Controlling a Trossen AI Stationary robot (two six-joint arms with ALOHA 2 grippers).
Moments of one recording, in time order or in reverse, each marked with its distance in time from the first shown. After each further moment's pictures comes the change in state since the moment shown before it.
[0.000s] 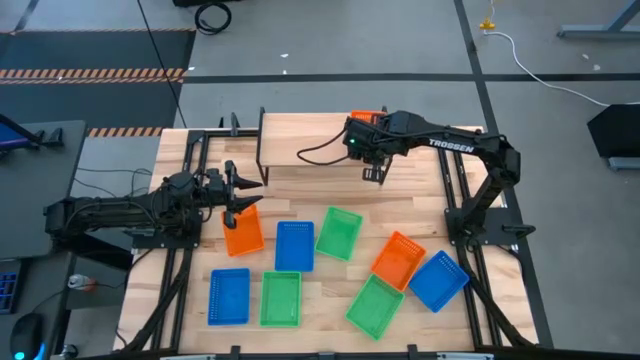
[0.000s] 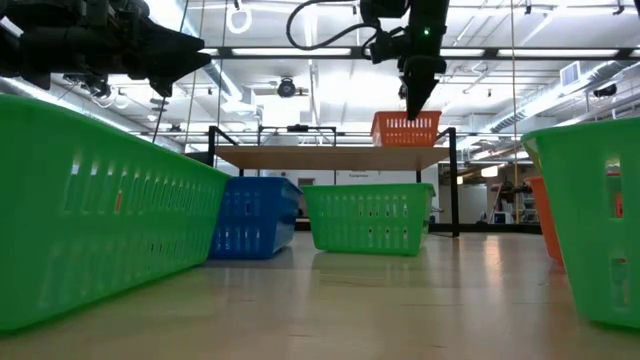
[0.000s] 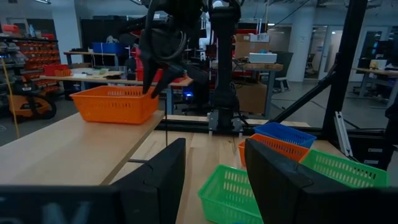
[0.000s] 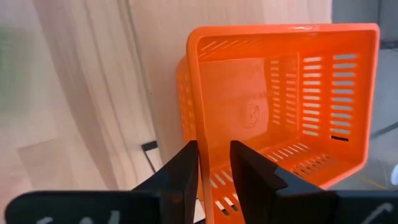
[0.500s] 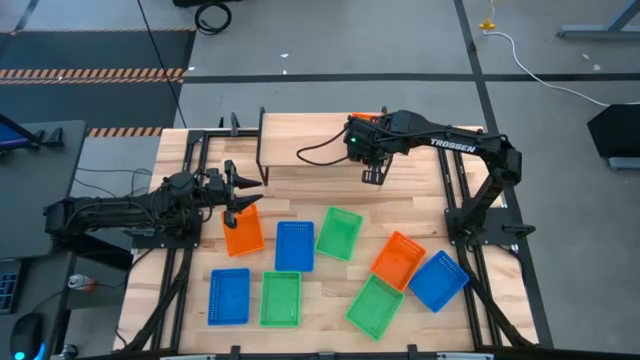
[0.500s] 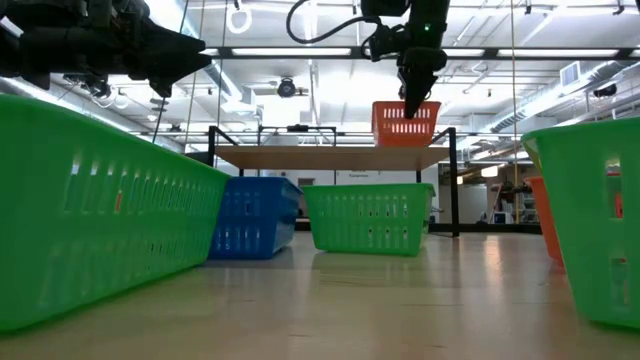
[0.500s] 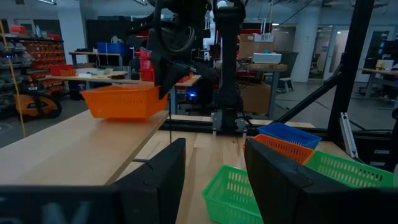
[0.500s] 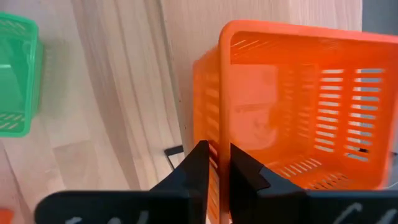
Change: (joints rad) left arm 0.000 0.000 0.000 0.000 -0.016 0.000; right arm 0.000 -0.008 0.000 0.011 -0.103 -0.006
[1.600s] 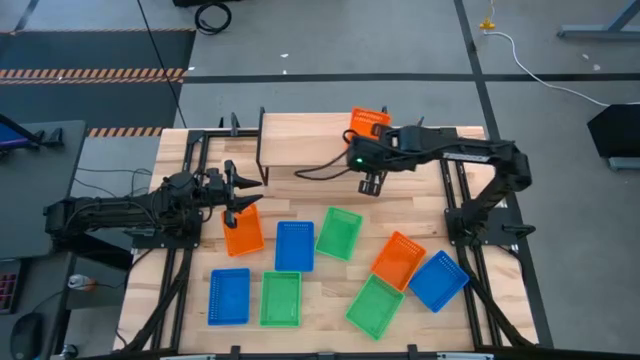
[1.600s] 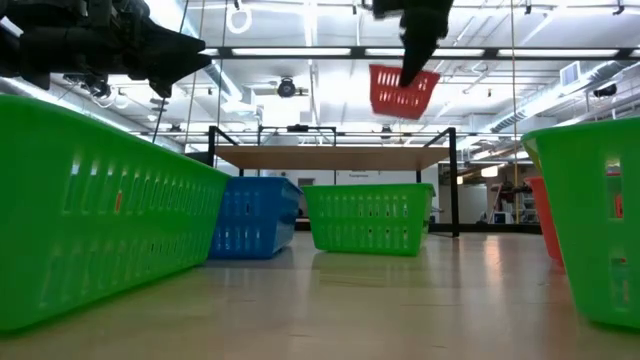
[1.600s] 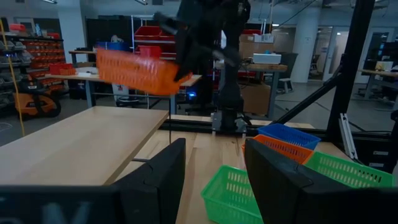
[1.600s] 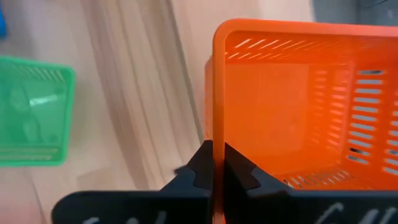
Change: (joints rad) left arm 0.000 0.000 0.000 0.000 -0.002 -0.006; right arm 0.164 -0.058 0.001 0.024 0.137 0.166
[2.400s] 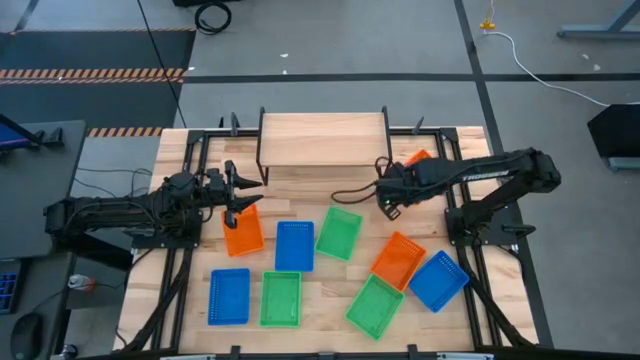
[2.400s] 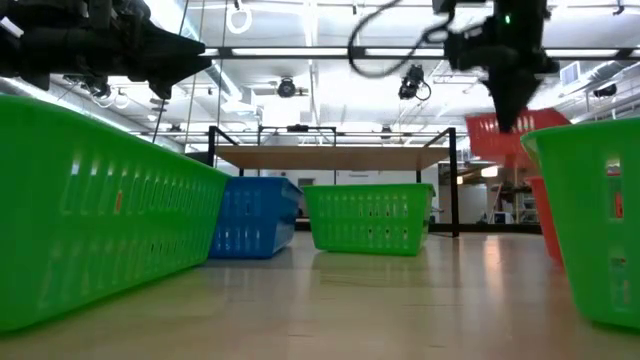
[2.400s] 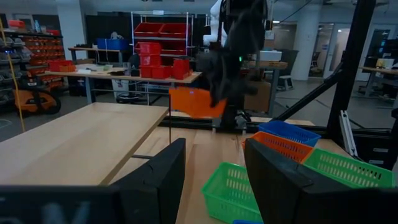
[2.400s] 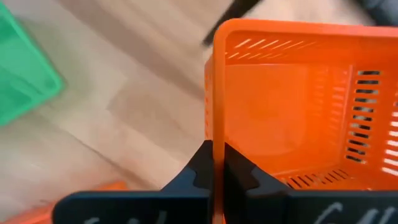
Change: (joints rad) left arm 0.000 0.000 0.000 -0.014 0.000 0.000; right arm 0.168 -0.225 -0.433 -0.143 -0.070 0.943
